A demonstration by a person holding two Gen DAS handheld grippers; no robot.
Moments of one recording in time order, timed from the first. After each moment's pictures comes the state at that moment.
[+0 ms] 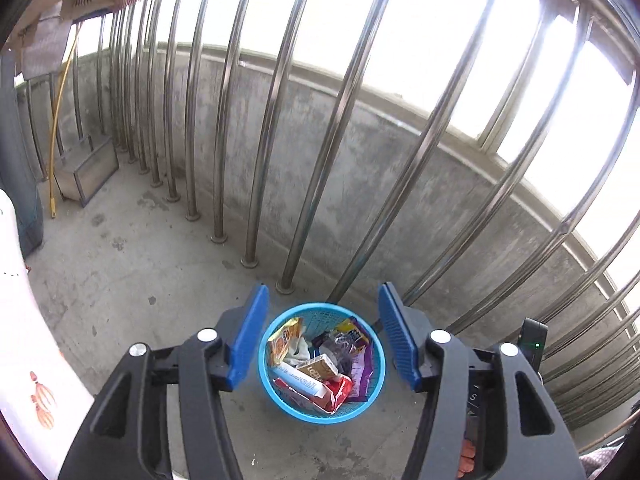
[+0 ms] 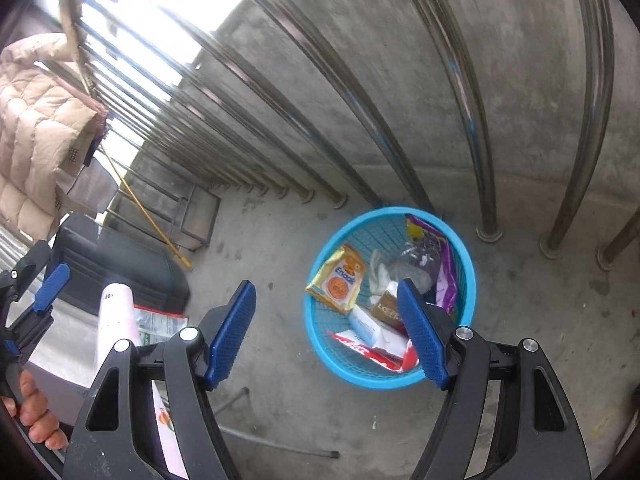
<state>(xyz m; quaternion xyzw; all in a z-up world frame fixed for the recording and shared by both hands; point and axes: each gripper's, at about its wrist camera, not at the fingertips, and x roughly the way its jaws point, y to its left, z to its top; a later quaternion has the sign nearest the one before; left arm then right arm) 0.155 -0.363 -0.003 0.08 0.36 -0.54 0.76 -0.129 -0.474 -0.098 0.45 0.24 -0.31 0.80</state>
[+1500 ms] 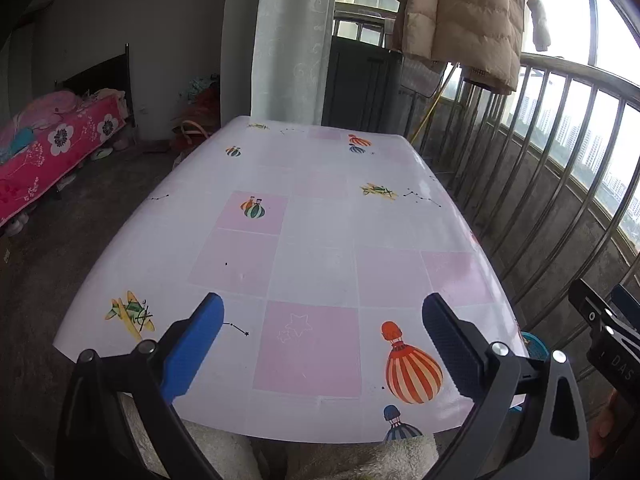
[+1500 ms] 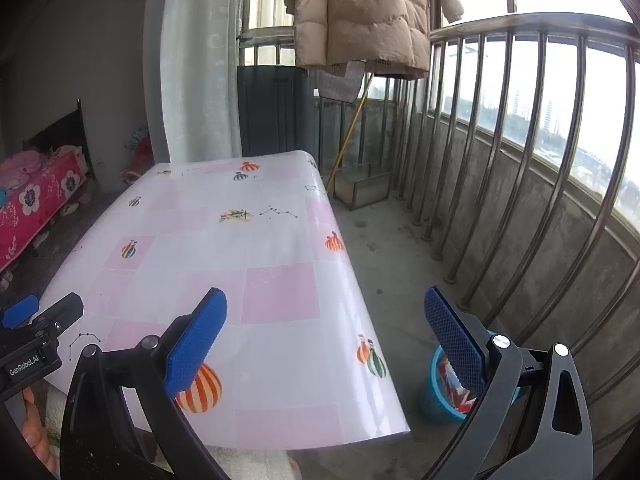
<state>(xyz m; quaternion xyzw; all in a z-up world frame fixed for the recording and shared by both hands) 0.003 0.058 0.004 -0.06 0.35 0.00 0.94 -0.059 -0.168 0.037 0.01 0.30 -0.07 0.95</state>
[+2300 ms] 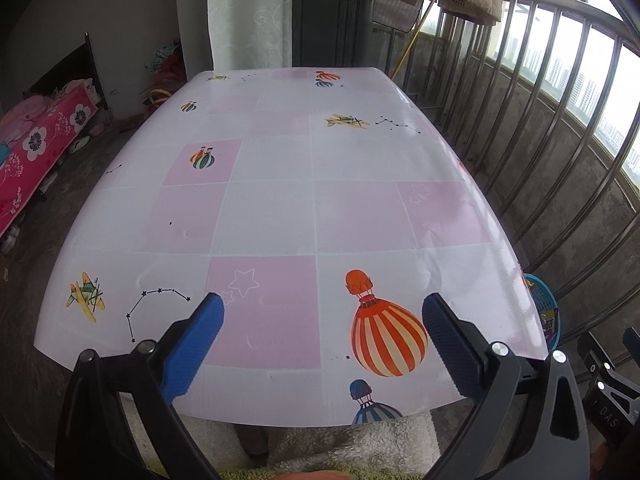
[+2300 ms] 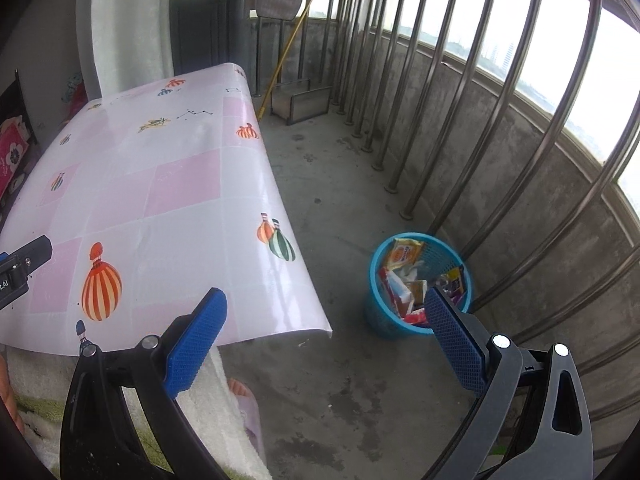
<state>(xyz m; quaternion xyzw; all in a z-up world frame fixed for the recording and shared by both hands) 0.029 0.003 -0.027 -0.01 0.43 -0.04 0.90 -0.090 -0.219 -0.007 0.02 0.43 -0.19 0.88</state>
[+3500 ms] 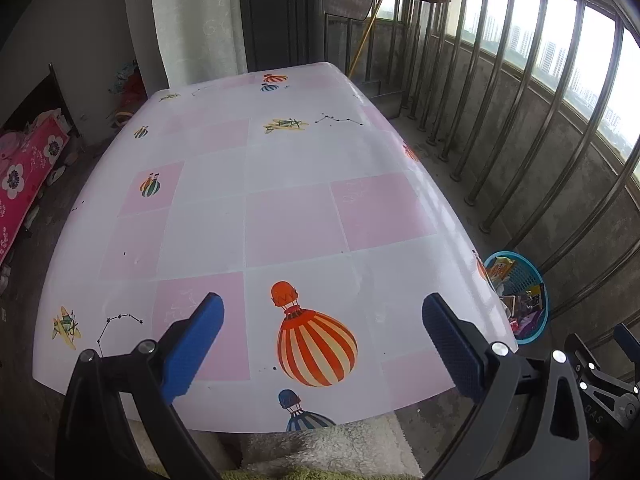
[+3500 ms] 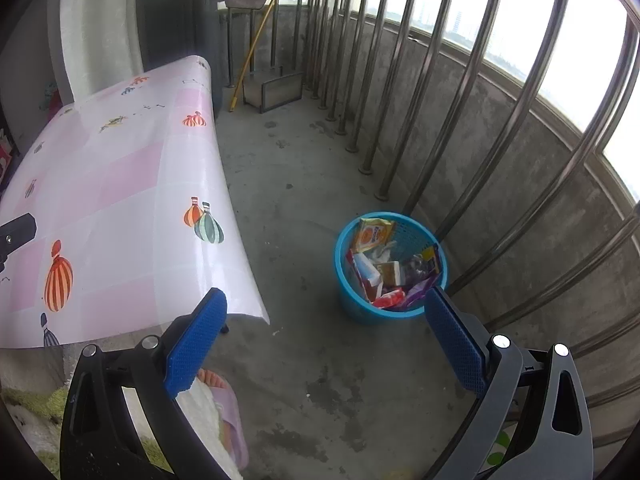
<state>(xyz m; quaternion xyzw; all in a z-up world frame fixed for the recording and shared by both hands) 0.035 -0.052 -0.016 0.04 0.44 -0.08 0.89 -0.107 -0.260 -0.017 0.04 0.45 -0.21 0.87</state>
